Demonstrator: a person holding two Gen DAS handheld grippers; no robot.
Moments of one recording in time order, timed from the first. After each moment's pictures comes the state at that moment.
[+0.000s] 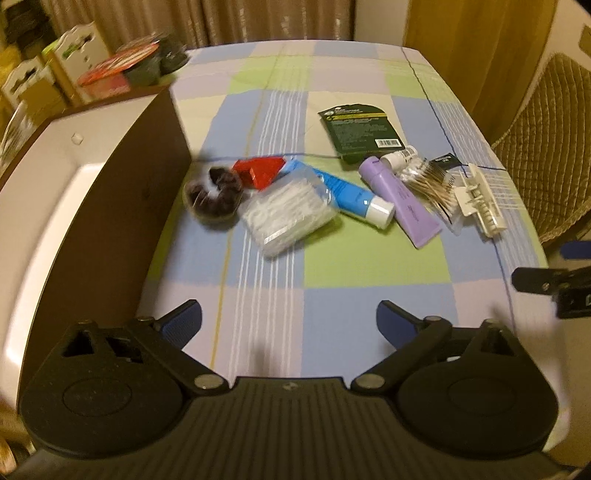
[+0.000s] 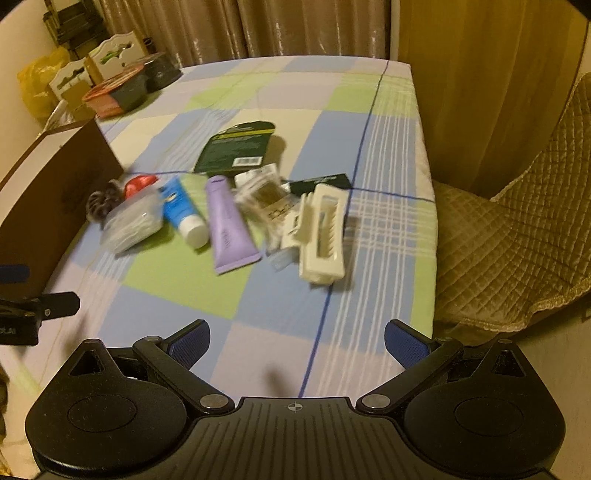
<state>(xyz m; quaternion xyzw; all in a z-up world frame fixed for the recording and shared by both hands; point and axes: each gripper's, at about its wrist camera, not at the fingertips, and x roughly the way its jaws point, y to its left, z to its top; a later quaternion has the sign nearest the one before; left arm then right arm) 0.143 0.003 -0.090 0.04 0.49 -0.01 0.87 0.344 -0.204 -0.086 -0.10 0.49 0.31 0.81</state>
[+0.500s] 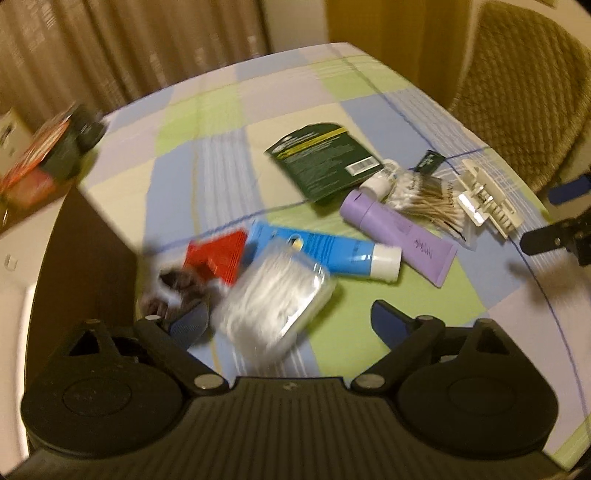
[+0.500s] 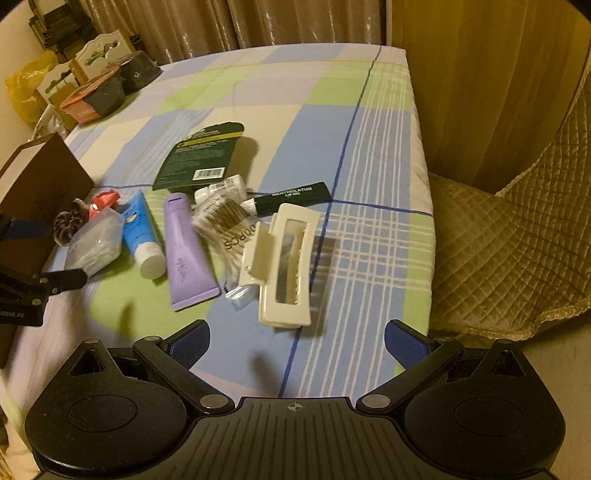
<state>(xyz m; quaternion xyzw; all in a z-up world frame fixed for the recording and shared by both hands) 0.222 -0.005 -0.117 0.16 0.45 -0.13 0.87 0.401 -0.199 -0.110 -0.10 0.51 0.31 0.80</state>
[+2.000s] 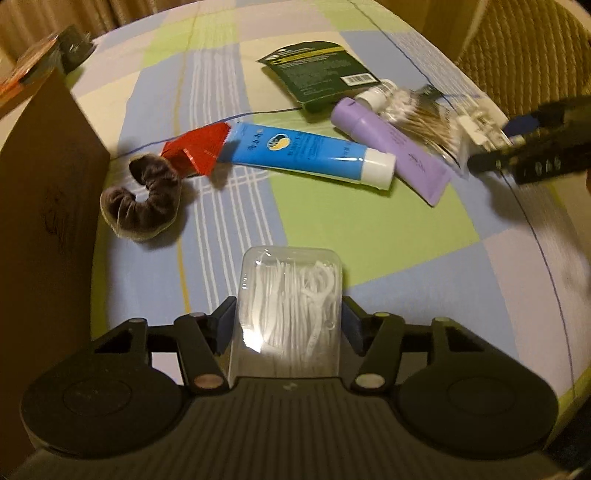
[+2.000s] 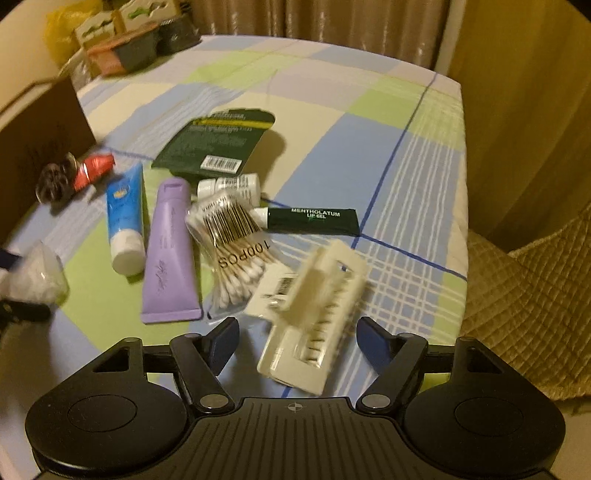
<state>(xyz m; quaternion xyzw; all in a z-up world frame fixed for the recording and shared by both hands) 0.199 0.018 -0.155 0.09 0.55 -0.12 0.82 0.417 -0.159 -0.142 -0.21 0.45 0.35 0.79</state>
